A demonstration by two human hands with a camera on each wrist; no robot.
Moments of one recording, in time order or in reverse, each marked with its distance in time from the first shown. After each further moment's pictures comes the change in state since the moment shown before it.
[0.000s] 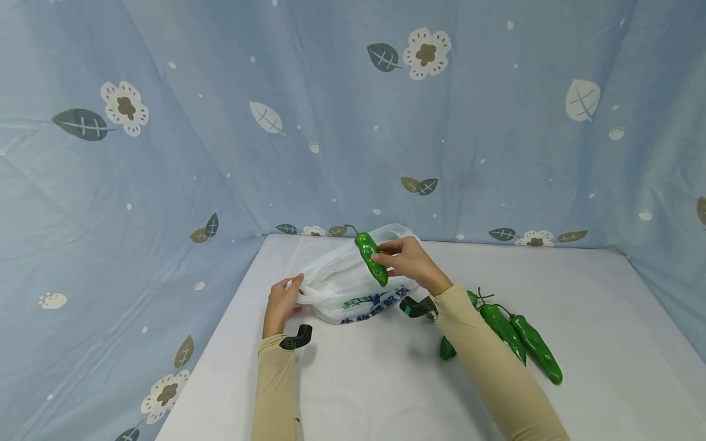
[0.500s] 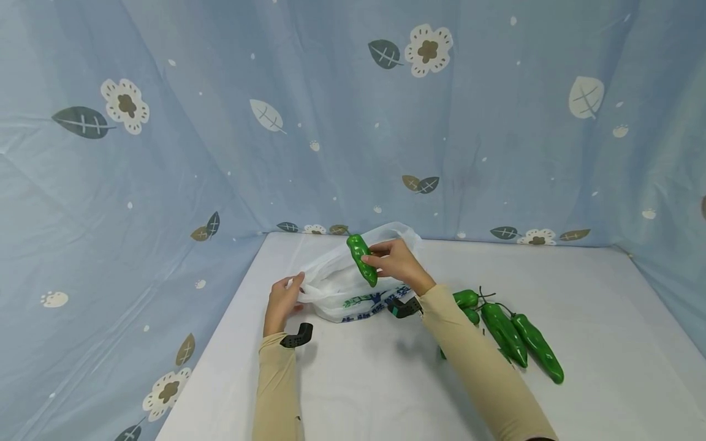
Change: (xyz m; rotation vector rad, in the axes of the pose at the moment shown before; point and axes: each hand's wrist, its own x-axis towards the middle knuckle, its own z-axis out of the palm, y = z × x) left_hand -0.001 0.000 -0.001 0.002 -0.002 -0.005; right_hand 0.017 0.008 0.027 0.007 0.028 -0.014
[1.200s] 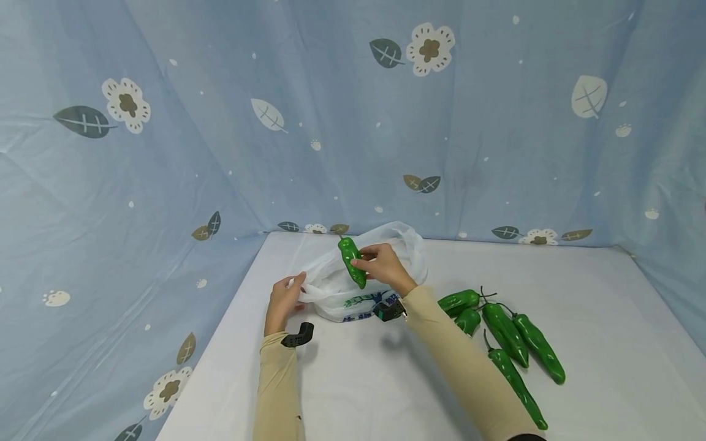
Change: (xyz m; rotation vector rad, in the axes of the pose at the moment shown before) left_hand 0.000 -0.001 0.000 -0.017 -0.025 -0.005; right_hand 0.017 0.008 0.033 -0.013 0.063 0.017
